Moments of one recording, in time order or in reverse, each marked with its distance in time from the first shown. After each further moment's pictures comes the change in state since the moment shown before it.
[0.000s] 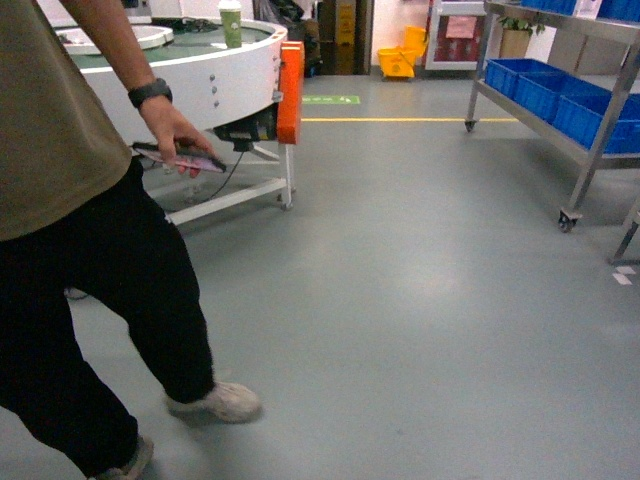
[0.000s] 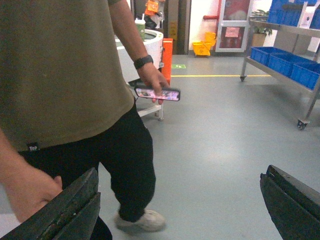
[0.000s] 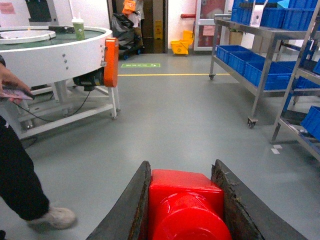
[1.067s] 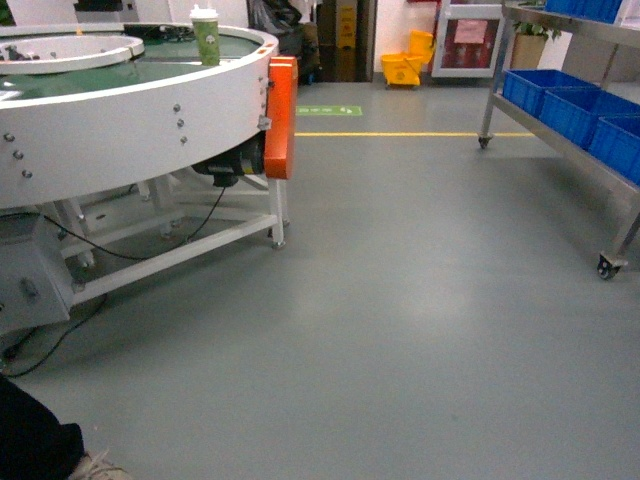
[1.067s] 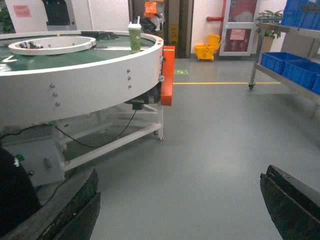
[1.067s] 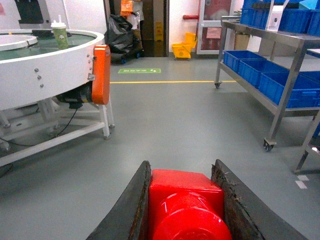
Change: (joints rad) left arm 0.000 0.000 0.000 0.002 0.000 0.000; right arm 0.000 0.000 0.000 0.001 0.000 0.000
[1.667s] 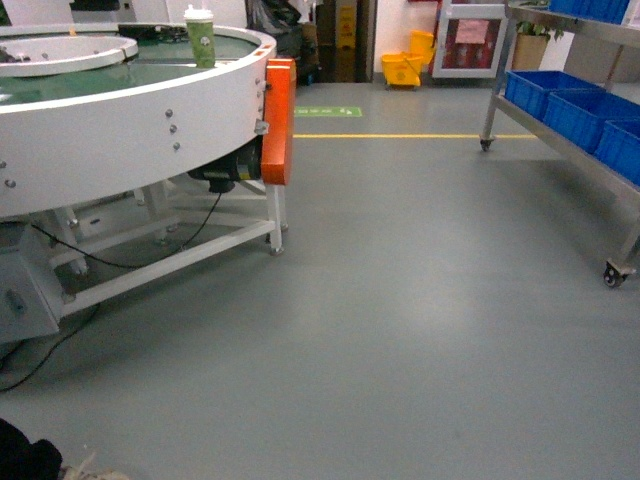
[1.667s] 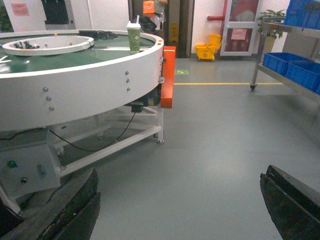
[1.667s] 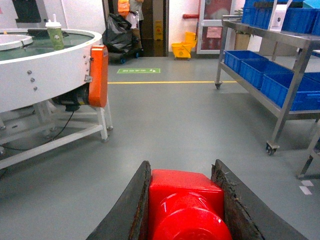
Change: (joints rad) left arm 0.000 0.000 0.000 -0.001 -0.001 0.000; right arm 0.000 0.000 0.000 -0.001 0.000 0.000
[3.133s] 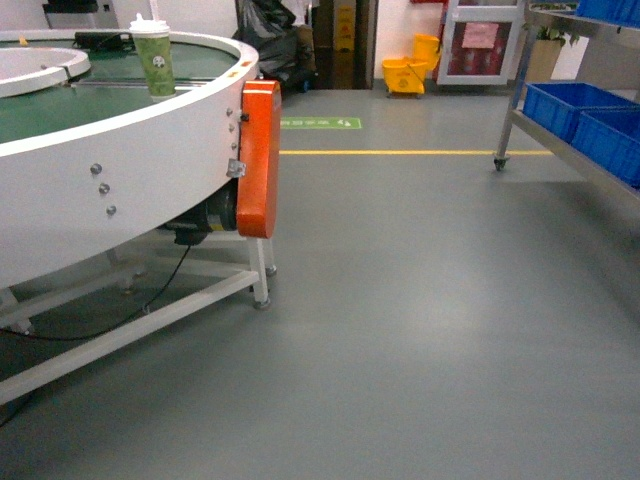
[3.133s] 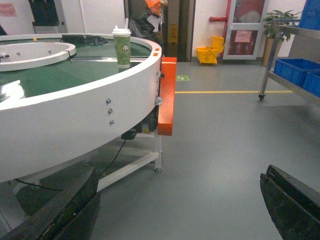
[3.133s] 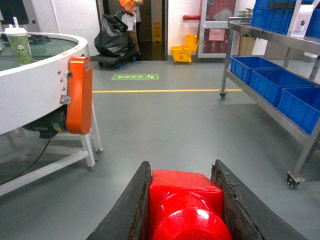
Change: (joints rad) left arm 0.000 0.000 0.000 0.001 0.000 0.000; right arm 0.000 0.000 0.000 0.001 0.000 0.000
